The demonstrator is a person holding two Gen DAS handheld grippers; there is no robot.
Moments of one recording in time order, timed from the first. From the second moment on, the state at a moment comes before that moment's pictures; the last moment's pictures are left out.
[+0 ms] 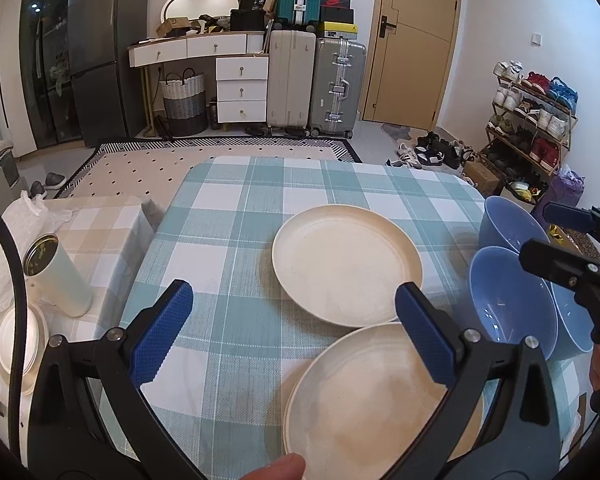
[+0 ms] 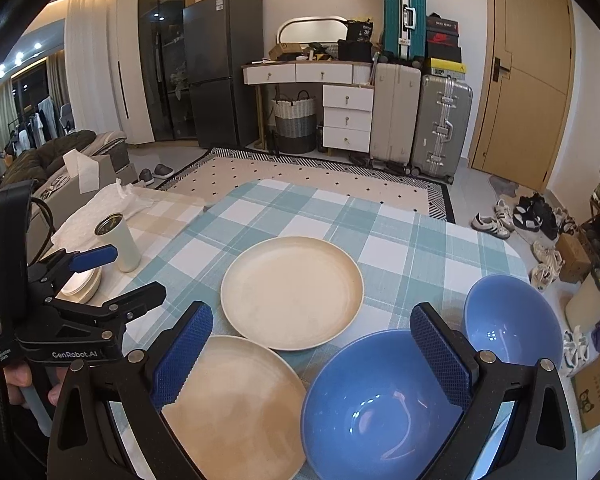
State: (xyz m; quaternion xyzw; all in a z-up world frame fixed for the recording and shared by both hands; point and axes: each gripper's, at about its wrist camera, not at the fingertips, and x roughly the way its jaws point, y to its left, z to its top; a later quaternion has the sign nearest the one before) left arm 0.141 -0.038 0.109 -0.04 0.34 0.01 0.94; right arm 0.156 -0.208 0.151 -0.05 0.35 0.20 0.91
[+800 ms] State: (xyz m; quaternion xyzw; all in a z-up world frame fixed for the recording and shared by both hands) left arm 0.223 -0.027 0.069 -0.06 0.40 0.03 0.91; right arm 0.259 -0.203 0.108 -0.04 0.44 0.18 0.88
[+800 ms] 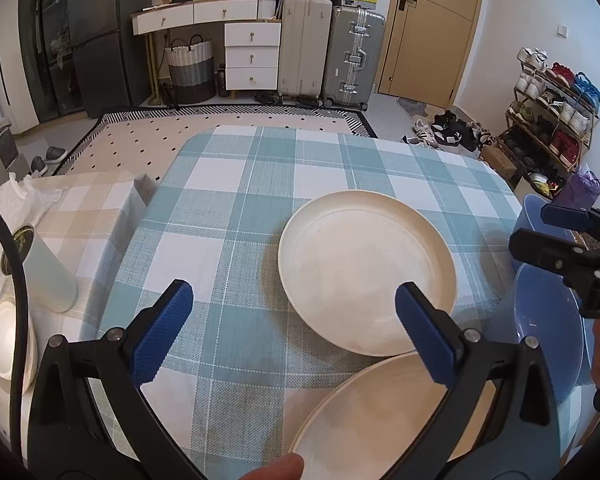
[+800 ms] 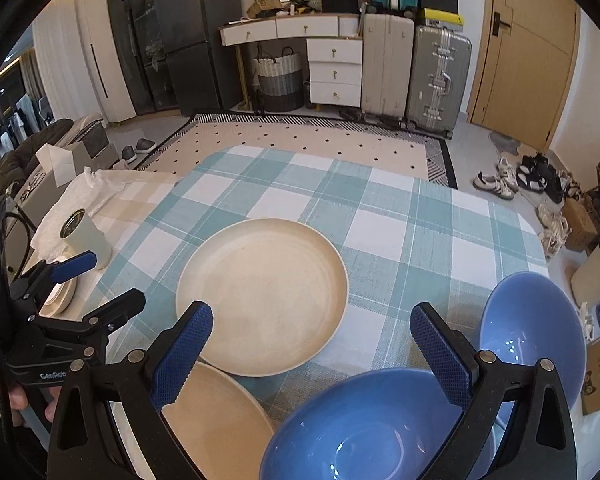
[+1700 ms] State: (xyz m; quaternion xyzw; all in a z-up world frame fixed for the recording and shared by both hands) left arm 0.289 -0.029 0.007 -0.06 0.47 0.03 0.88; right arm 0.327 -0.196 0.029 -0.03 0.53 0.19 0.82
